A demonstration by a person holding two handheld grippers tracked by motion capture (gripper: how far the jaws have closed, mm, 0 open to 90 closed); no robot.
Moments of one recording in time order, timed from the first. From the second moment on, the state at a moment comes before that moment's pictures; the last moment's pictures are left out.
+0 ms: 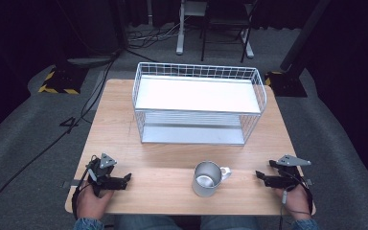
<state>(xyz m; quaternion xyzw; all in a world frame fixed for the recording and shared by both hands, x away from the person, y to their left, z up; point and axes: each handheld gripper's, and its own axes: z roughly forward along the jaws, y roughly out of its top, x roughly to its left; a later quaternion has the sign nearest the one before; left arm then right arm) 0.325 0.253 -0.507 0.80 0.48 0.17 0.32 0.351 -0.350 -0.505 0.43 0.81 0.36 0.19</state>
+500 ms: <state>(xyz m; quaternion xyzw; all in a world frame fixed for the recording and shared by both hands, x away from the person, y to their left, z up) 0.325 0.253 -0.507 0.80 0.48 0.17 0.32 0.351 -0.346 -0.482 0.41 0.81 0.38 0.17</state>
